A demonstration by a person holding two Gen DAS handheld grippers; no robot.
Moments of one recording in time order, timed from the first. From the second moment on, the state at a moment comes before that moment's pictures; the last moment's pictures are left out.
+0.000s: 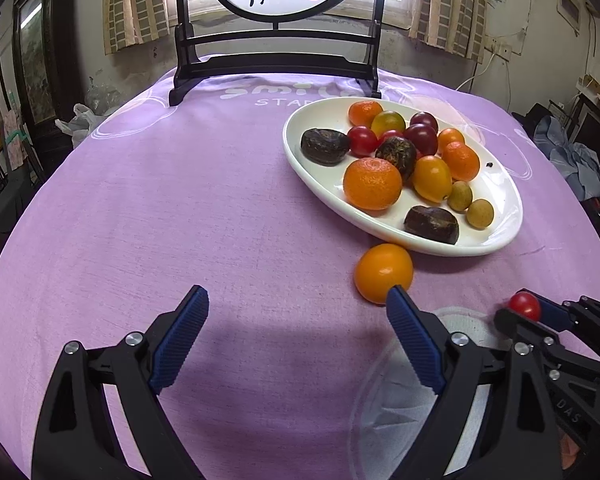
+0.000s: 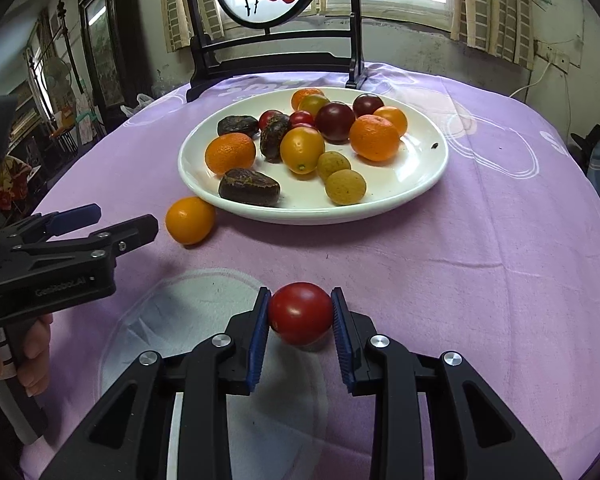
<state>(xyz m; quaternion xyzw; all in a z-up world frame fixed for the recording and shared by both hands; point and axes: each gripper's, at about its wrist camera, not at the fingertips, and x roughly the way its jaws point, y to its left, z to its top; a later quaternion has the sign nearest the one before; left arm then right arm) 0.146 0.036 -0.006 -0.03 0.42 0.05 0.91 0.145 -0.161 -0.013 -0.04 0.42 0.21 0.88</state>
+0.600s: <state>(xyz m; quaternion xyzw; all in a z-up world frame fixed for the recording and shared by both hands) 0.172 -0.003 -0.029 0.01 0.44 0.02 0.90 0.135 -0.170 -0.002 -0.03 0.40 0.22 0.89</state>
